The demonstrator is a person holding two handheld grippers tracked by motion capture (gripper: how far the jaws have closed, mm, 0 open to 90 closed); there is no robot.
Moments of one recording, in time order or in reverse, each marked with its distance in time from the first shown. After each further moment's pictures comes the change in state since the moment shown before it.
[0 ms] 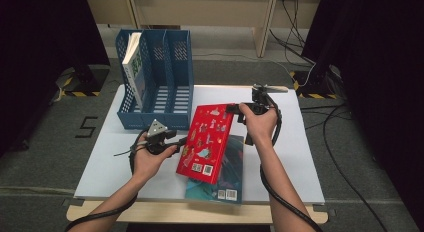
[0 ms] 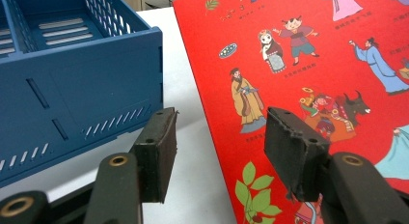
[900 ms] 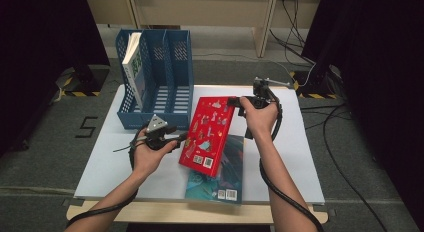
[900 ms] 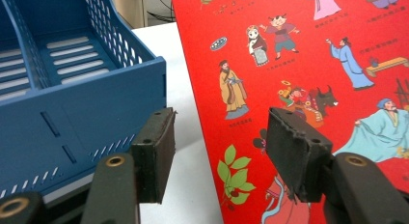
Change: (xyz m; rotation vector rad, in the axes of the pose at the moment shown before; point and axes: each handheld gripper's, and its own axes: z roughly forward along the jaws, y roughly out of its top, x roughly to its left) left arm 0.000 0.016 -0.001 -0.026 0.003 0.011; right arm 0.009 0.013 -0.005 -0.057 -0.017 -0.023
